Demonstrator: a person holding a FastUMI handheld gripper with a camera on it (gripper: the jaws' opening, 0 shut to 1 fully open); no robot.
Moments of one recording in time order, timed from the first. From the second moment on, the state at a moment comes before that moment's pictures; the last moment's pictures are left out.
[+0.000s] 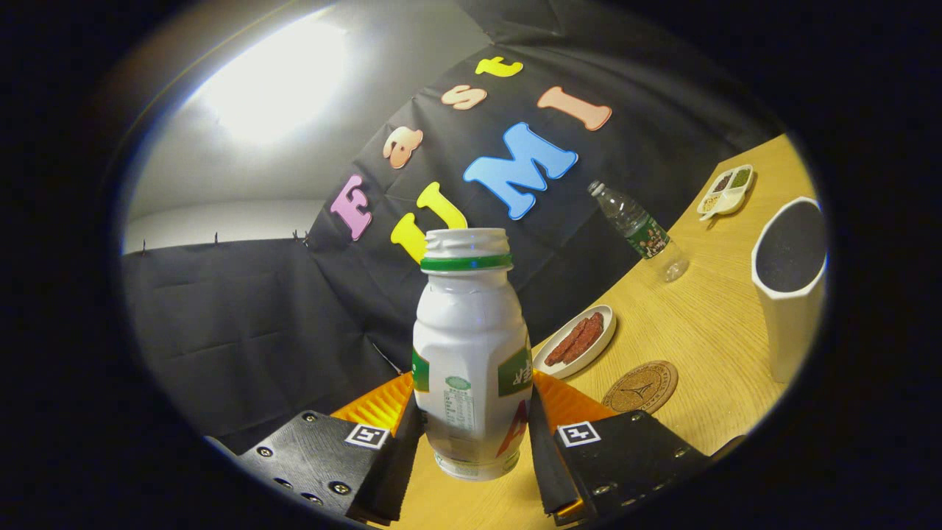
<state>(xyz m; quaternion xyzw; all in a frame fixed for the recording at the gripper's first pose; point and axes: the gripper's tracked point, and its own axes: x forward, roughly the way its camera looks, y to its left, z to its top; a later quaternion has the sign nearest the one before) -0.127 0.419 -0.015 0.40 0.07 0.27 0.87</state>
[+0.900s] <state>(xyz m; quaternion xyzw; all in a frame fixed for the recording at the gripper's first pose) -0.113 0.367 0.023 0.60 0.01 0.26 0.76</state>
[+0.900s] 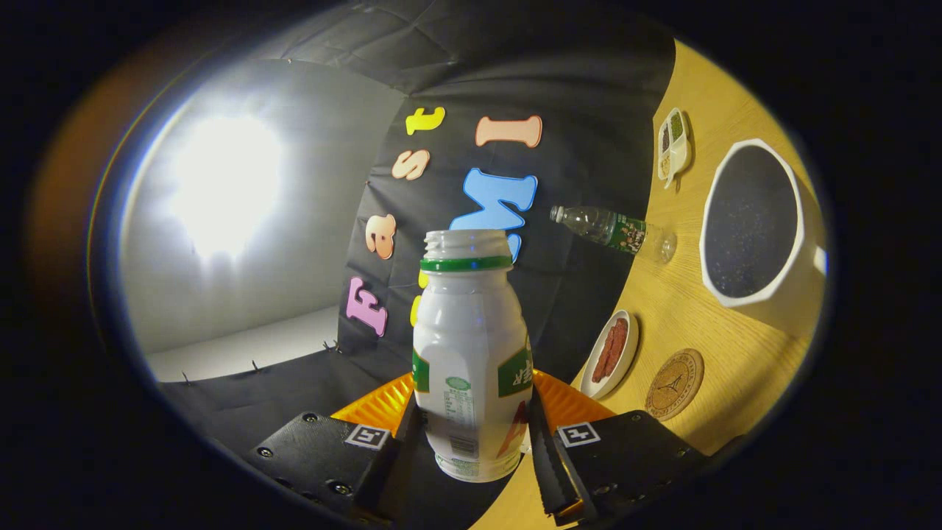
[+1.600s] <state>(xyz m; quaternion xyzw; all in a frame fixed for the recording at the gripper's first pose) -0.108 0.356 0.034 0.64 0.01 0.25 0.72</state>
